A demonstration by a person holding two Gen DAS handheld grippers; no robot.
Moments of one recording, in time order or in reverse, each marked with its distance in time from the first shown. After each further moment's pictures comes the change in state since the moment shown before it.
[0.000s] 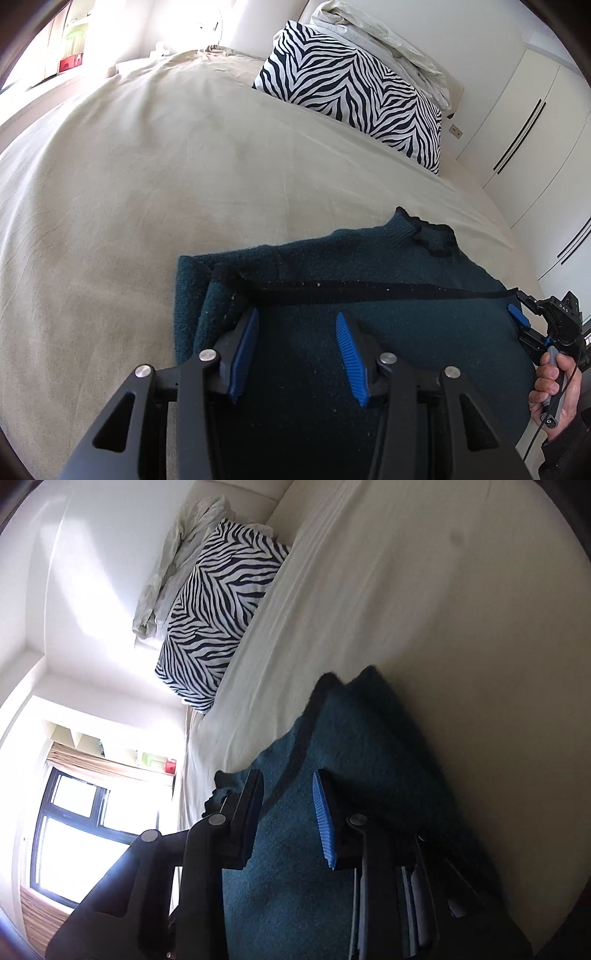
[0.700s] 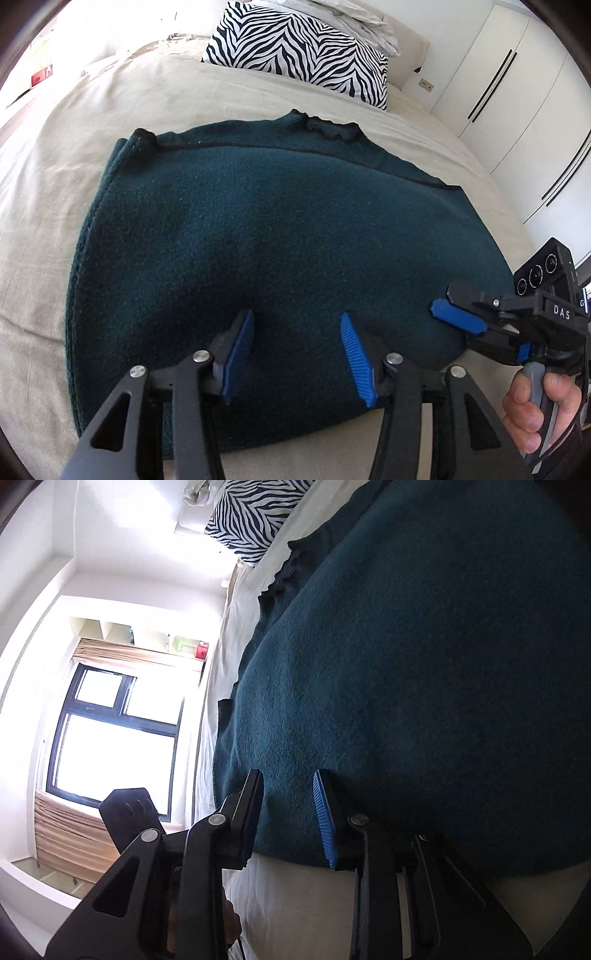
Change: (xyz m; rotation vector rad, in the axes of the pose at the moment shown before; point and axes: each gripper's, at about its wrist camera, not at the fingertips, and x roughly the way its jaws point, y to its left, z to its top) left arm -0.053 -0.093 -0.109 0.123 0.120 -0.017; right arm 0.000 0.033 -0.180 -0.137 0.400 0.162
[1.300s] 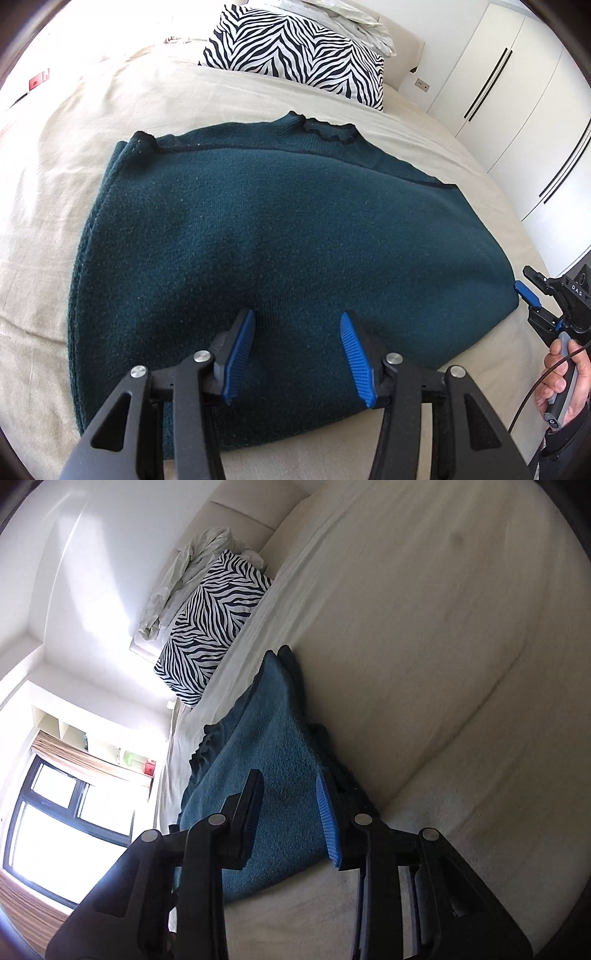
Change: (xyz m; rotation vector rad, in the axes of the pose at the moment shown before) left arm -0.006 0.000 -0.001 0.000 -0.014 -0.006; right arm -0.189 -0.051 0.013 0.025 -0.461 -0.267
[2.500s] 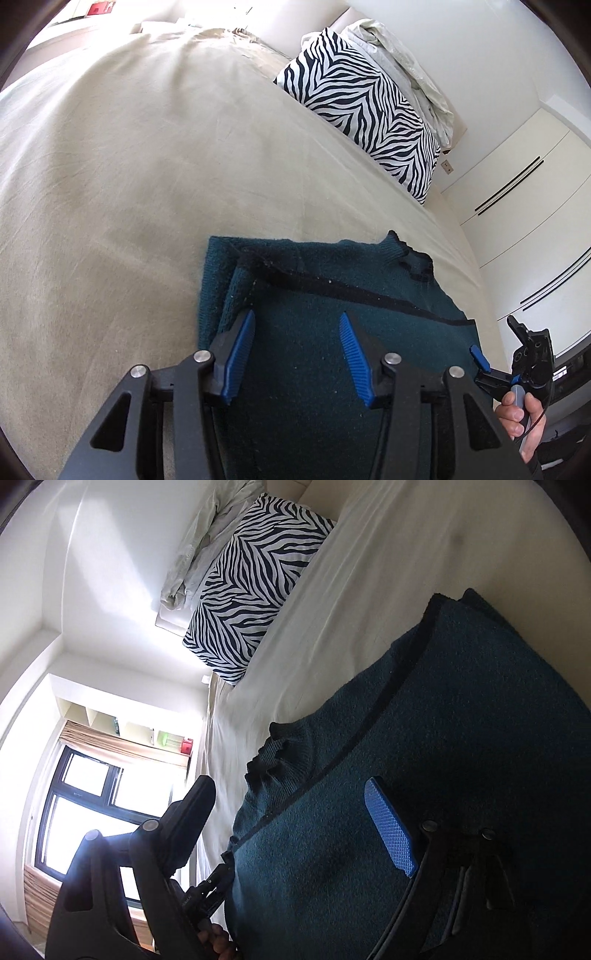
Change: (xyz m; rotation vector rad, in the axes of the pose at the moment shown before) left arm 0.027 0.143 0.090 -0.316 -0.115 -0.140; right arm 0.155 0.111 0.029 0.056 0.164 0.194
